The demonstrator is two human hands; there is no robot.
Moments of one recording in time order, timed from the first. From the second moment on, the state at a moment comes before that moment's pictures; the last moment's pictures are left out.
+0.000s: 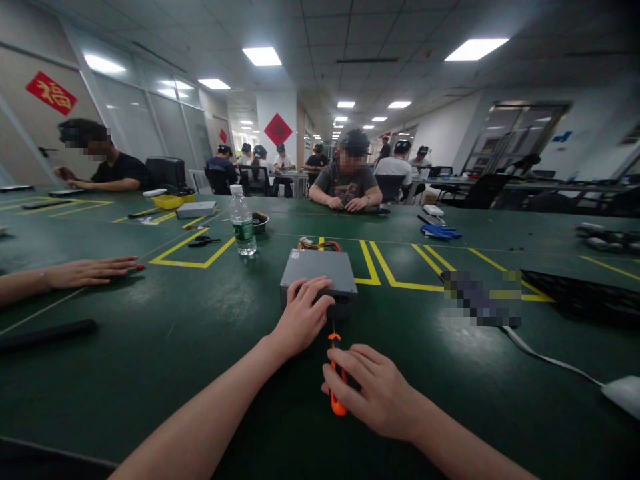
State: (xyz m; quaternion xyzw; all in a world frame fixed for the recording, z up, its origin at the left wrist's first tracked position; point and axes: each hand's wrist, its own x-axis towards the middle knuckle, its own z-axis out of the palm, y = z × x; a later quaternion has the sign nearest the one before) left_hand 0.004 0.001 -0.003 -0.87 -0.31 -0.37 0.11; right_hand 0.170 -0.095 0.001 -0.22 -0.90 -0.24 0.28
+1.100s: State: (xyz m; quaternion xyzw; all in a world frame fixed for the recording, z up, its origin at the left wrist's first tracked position) left_hand 0.010 0.009 -0.006 -0.83 -0.39 -0.39 0.11; right_hand 0.158 -0.123 0.004 -0.41 -0.83 -0.21 0.32
